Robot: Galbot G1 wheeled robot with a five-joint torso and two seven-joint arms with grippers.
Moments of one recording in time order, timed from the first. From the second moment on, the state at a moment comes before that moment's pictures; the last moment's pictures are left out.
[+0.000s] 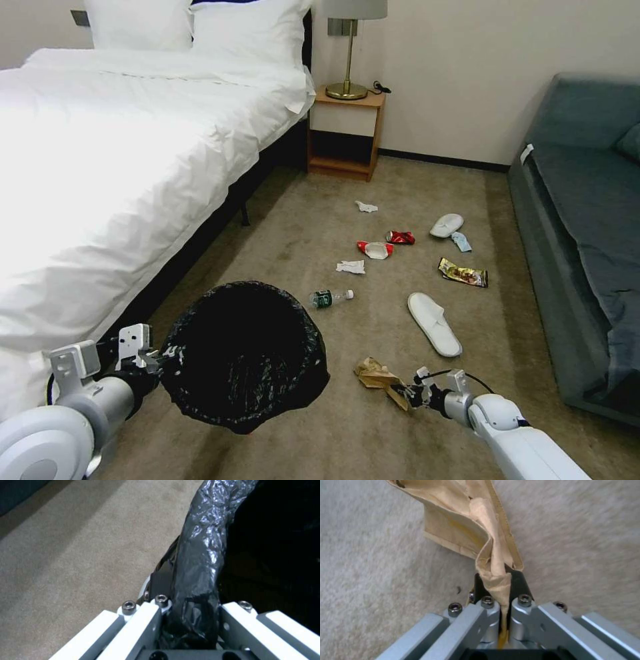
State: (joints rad) left arm 1.67 -0.94 -0.82 -2.45 -1.34 0.74 -0.63; right arm -1.02 1.07 0.21 1.02 0.37 -0.20 -0.64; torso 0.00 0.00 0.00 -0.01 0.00
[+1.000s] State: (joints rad) left arm 1.62 -0.92 -0.75 -2.39 -1.33 0.74 -0.64; right arm -1.16 0.89 0.51 1.52 0.51 -0.22 -0.62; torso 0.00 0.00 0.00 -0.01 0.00
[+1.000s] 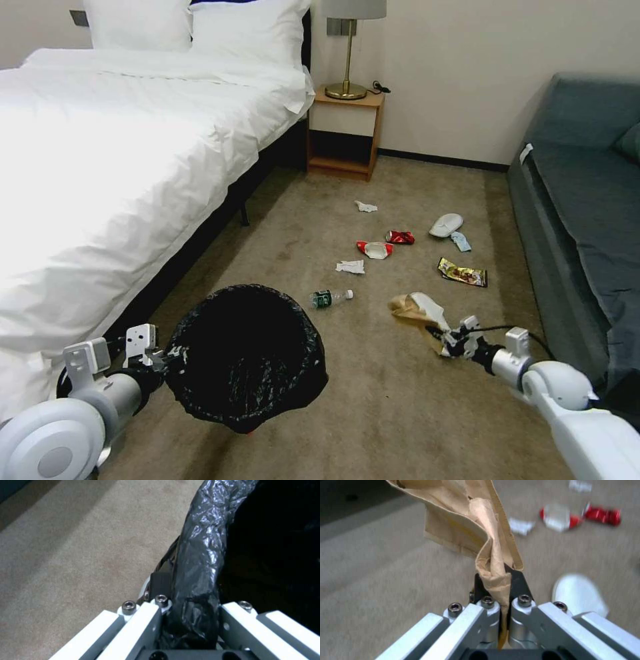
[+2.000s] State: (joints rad) left arm 1.47 -0.78 -0.57 -2.27 -1.33 0.74 -0.62; right arm -1.09 0.75 0.52 2.05 0.46 -0.27 -0.65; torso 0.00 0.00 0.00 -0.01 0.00
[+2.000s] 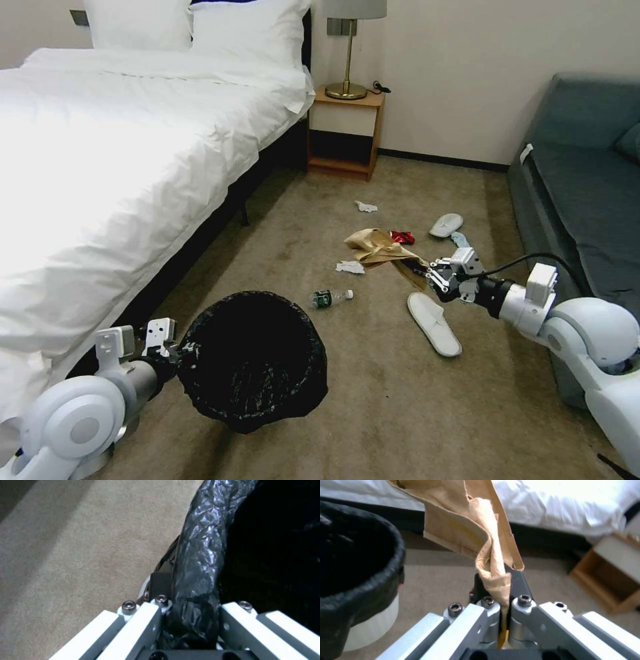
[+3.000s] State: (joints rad) left arm 1.18 -0.80 -0.30 -2.16 -1.36 0.74 -0.69; right arm -0.89 0.80 0.20 2.15 -0.11 -0.12 -0.73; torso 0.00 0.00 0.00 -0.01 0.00
